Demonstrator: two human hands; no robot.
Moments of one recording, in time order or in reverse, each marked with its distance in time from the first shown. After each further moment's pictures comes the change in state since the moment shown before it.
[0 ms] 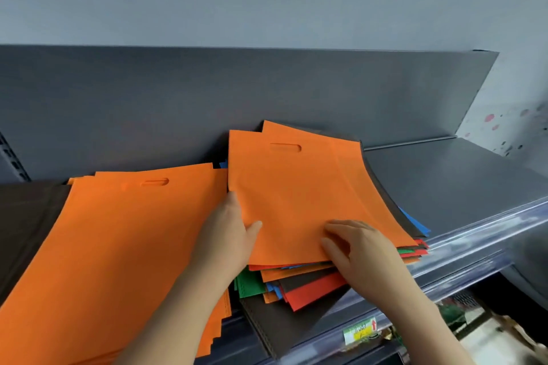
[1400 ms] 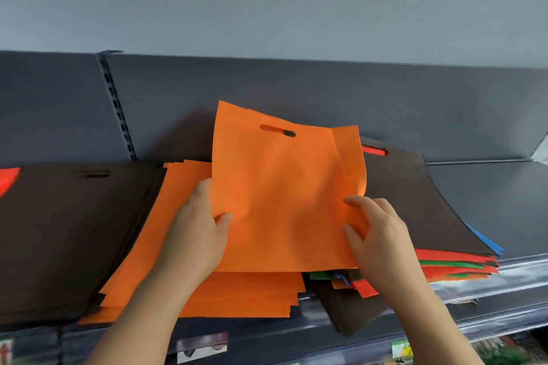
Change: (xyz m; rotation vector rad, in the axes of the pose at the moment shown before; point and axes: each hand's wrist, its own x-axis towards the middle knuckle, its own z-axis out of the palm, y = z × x) left_hand -0.056 -0.073 -0.102 -0.107 0.300 -0.078; right_hand -0.002 -0.085 0.005 0.275 0.225 -0.063
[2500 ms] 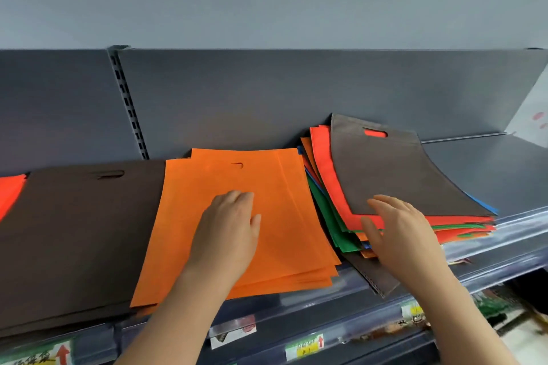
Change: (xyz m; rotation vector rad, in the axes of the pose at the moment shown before) left_hand 0.000 -0.044 -0.012 0.327 -0.162 0.318; right_hand -0.029 -0.015 0.024 -0.408 0.041 0.030
